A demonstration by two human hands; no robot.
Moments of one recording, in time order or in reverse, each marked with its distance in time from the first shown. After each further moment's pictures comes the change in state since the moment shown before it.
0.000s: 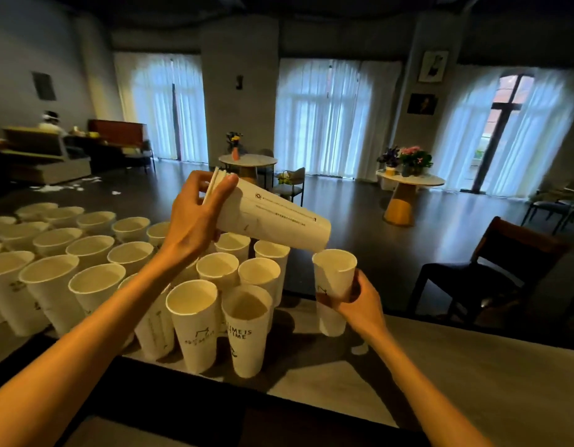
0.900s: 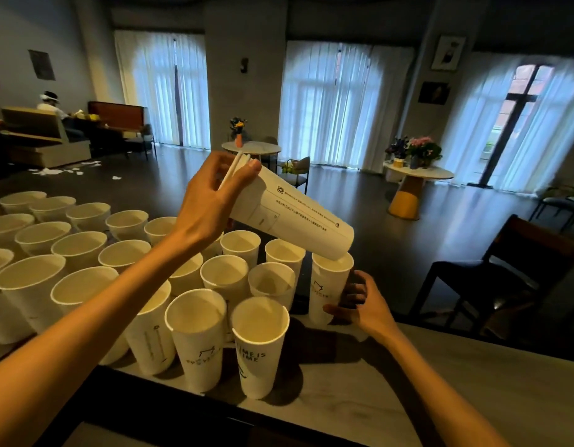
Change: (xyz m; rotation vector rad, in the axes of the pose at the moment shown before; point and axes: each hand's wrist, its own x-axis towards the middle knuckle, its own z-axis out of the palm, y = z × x) left_hand 0.052 -0.027 0.011 -0.047 -0.071 0.040; right_hand 0.054 0.031 0.025 -0.053 -0.168 0.147
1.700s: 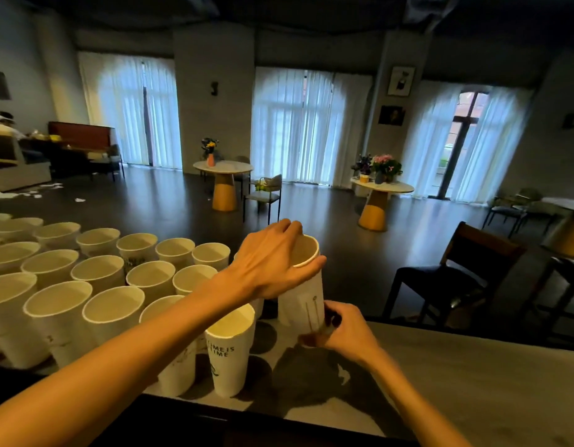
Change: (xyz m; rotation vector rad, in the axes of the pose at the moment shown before) left_hand -0.066 0.034 0.089 0.759 -0.387 0.457; right_hand -0.096 -0.038 -0.031 -0.140 -0.160 -0.127
